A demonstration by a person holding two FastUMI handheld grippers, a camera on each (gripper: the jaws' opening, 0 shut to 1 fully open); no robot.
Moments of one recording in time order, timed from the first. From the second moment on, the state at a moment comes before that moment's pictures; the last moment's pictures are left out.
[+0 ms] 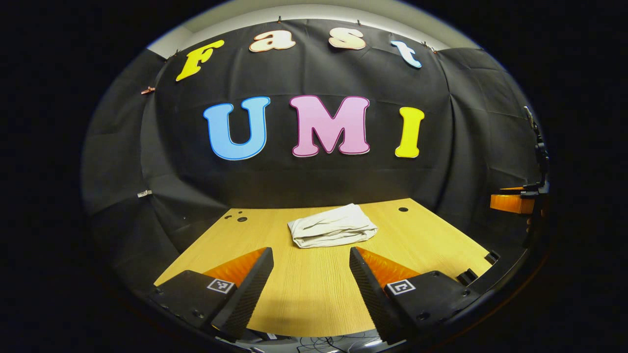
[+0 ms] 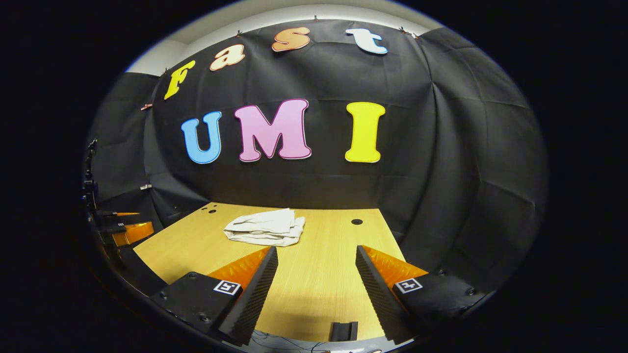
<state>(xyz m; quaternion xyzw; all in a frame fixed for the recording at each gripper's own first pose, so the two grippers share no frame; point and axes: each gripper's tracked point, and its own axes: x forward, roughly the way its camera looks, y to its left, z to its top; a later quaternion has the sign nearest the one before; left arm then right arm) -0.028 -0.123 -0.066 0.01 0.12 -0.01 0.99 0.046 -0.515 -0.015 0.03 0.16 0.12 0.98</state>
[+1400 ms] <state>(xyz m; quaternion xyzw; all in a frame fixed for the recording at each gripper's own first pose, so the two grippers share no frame) -0.121 -0.116 -0.063 -0.05 0.09 0.08 0.99 0.026 -0.415 -0.004 -0.03 0.15 0.22 0.96</state>
